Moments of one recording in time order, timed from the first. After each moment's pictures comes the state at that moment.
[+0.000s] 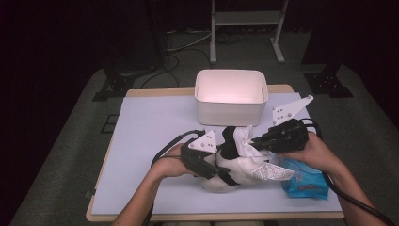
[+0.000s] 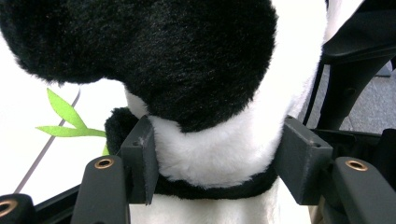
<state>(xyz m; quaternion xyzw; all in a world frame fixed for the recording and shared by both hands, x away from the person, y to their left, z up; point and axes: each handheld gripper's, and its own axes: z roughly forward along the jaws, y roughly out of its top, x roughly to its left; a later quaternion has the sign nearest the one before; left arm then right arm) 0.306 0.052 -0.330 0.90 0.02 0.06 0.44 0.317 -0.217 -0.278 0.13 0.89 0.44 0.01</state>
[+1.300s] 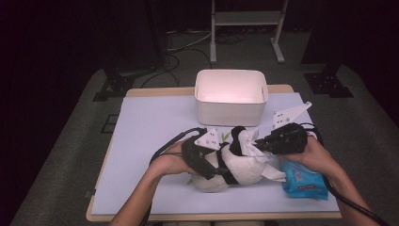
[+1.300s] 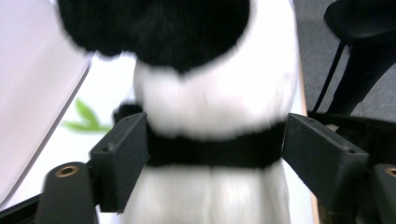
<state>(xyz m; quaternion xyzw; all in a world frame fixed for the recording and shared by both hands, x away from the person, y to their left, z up) 0.310 0.054 -0.329 0.92 0.05 0.06 0.39 0.326 -0.229 -0.307 0.17 0.89 0.42 0.03</state>
